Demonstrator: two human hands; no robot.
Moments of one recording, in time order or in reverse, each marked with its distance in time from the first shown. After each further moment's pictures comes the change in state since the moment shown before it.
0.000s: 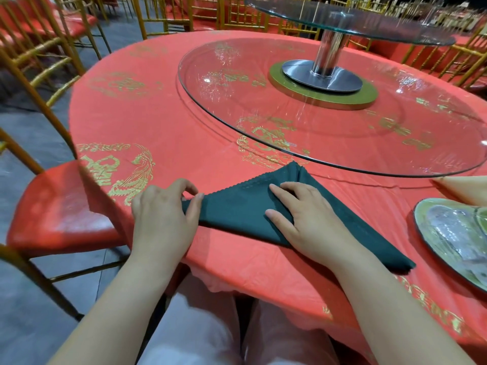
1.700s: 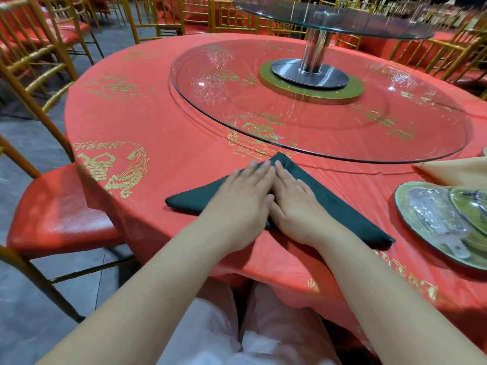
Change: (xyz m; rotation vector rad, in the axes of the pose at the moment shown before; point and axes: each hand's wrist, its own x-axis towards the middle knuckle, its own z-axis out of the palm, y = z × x) left_hand -0.010 0.085 0.010 0.054 -0.520 0.481; right_hand 0.002 0.004 0.006 0.141 -0.088 -0.018
